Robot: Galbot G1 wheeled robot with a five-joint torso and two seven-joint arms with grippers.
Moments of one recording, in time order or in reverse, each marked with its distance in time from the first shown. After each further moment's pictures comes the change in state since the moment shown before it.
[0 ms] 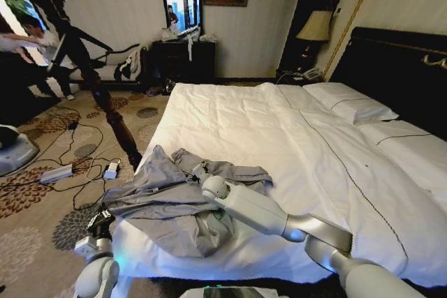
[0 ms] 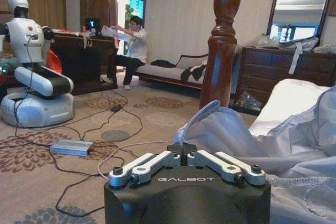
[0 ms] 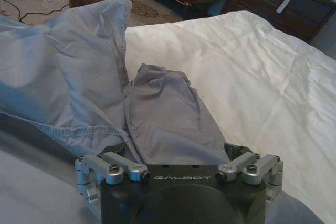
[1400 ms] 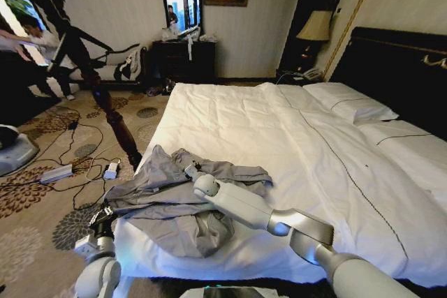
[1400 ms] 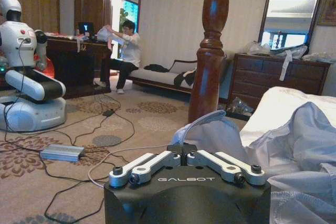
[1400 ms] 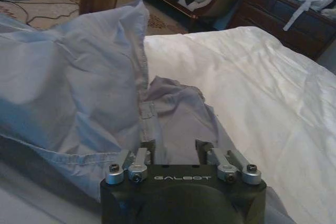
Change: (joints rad) left arm 0.036 -0.025 0.005 -0.097 0.011 0.028 -0.004; right arm 0.037 0.103 -0.031 -0.178 -0.095 0.092 -0.076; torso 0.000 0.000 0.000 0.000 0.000
